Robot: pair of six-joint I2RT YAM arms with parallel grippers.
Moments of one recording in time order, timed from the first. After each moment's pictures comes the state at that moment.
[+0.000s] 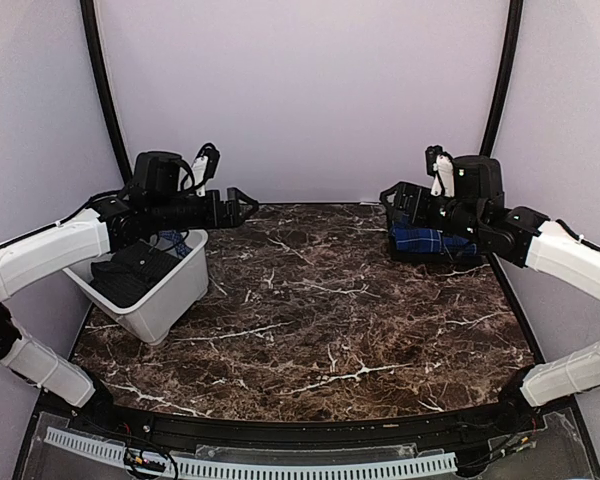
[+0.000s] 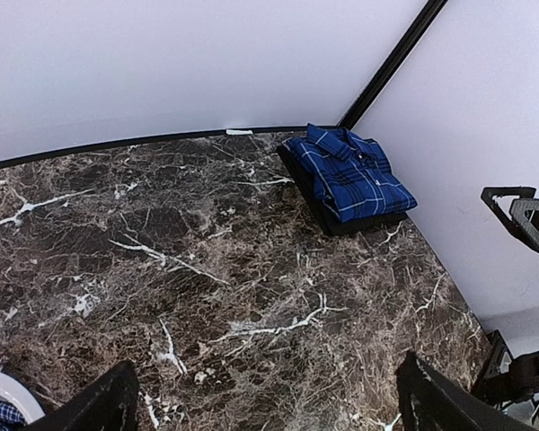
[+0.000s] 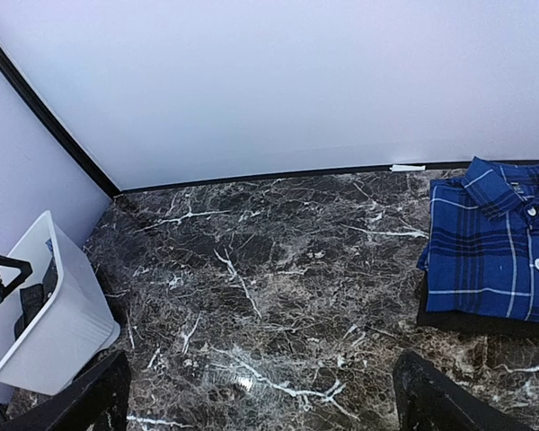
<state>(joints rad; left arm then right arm) -0.58 1.38 1.17 -0.20 0.18 -0.40 0.61 1.21 1.05 -0.20 0.12 0.45</state>
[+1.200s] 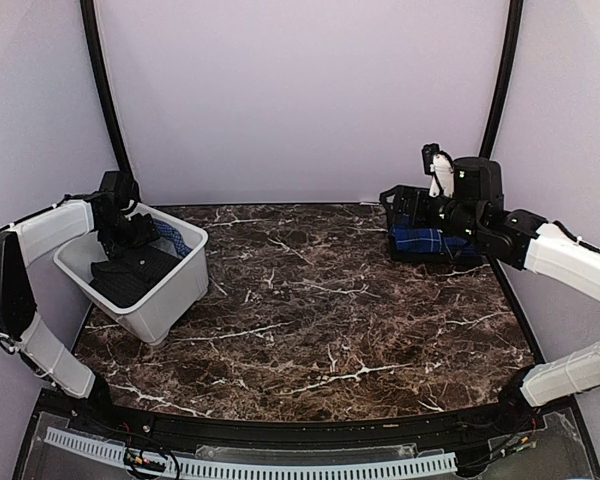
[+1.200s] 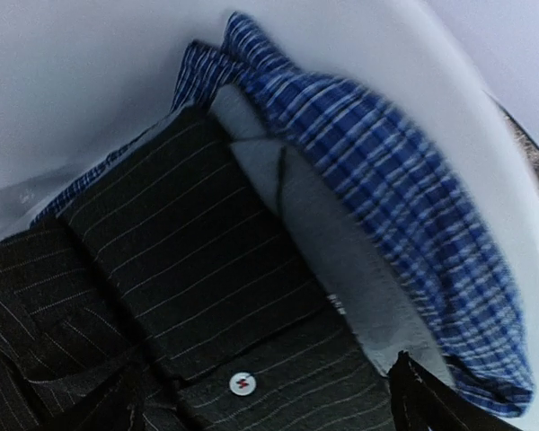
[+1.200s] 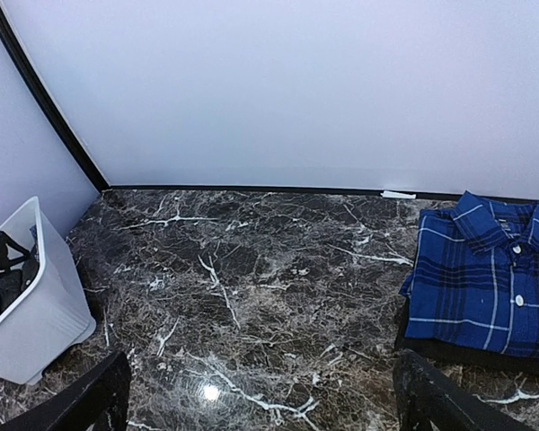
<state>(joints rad) -0.05 1.50 1.19 -0.63 -0.18 -0.57 0.61 1.21 1.03 -0.15 0.14 0.32</state>
